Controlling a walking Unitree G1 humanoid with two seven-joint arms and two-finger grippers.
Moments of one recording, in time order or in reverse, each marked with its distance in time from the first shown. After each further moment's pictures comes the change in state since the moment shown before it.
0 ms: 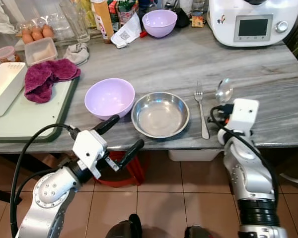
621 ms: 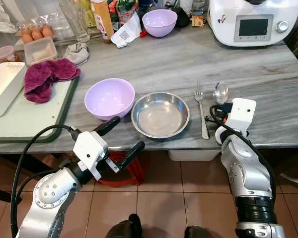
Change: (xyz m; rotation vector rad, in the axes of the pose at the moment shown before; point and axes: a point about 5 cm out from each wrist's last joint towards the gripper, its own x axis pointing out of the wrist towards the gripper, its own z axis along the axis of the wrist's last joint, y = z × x) left arm 0.000 -0.001 -0.001 -0.005 0.005 -0.006; right arm 0.003 0.000 0.001 0.017 0.025 -0.003
